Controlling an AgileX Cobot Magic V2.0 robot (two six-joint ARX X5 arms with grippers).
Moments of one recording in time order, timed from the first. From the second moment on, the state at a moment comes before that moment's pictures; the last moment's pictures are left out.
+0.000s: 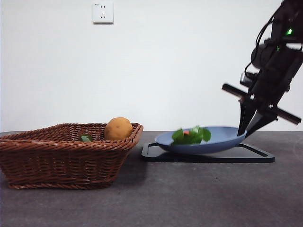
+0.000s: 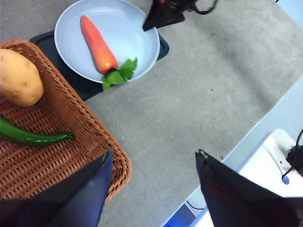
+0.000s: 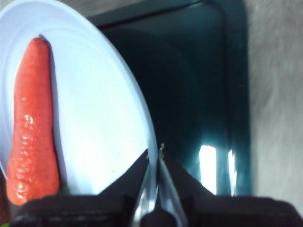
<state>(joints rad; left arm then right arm) -0.76 1.06 1.19 -0.82 0.13 -0.25 0.07 2.03 1.52 -0.73 -0.41 0.24</state>
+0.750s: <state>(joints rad) -0.76 1.06 1.19 -0.79 0.02 -0.17 0.02 1.97 1.53 -0.88 -0.47 0.23</state>
